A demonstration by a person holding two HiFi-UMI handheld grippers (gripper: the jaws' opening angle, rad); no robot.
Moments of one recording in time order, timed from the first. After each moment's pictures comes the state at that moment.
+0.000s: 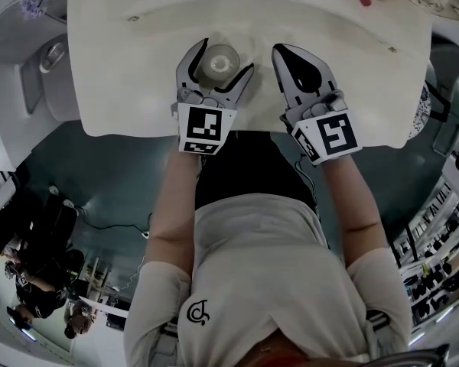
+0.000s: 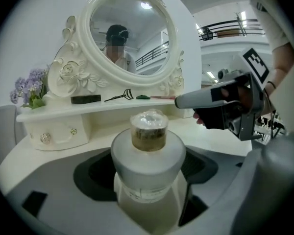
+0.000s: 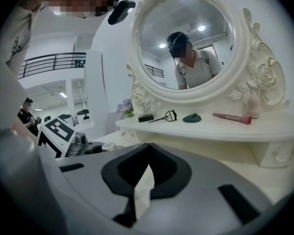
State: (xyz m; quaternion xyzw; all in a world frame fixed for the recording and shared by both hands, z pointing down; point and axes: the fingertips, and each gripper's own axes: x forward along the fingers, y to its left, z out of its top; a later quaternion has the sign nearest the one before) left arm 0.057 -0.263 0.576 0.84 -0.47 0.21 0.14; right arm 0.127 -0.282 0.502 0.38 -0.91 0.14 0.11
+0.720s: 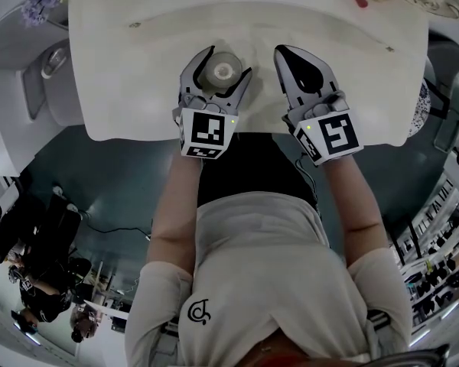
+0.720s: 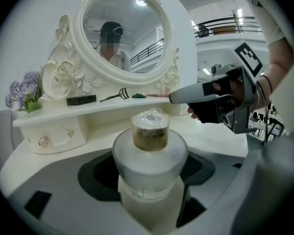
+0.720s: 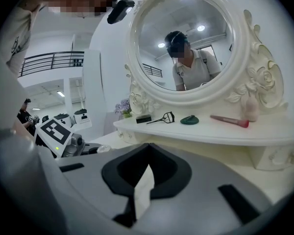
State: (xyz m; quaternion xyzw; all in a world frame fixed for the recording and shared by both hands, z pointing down) left arm 0.059 -0.256 0.581 0.85 -0.45 0.23 0.14; right arm 0.130 -0.288 0.499 0.39 -0.90 0.15 0.12
